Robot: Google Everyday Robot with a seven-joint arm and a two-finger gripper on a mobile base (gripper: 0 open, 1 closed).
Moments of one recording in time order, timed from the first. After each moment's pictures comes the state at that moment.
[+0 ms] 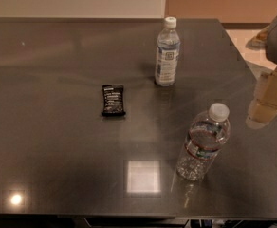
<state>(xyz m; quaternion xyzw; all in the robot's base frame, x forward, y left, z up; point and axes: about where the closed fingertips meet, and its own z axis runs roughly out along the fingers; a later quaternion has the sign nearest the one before) 0.438 -0.217 0.976 -0.60 0.78 -0.03 0.16</state>
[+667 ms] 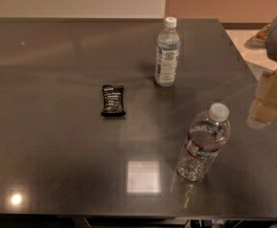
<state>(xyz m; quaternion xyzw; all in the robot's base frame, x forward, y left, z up) 0.436 -0.215 0.979 -0.61 0.77 -0.02 0.17</state>
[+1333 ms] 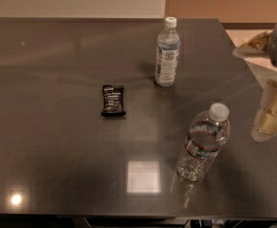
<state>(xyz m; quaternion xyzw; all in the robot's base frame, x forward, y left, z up) 0.411 -0.190 0.979 -0.66 0.73 0.05 0.19</state>
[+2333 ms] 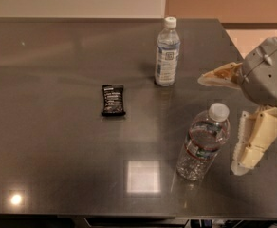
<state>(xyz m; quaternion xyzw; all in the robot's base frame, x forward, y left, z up) 0.371 -0.138 0.947 -0.71 0.65 0.15 0.20</state>
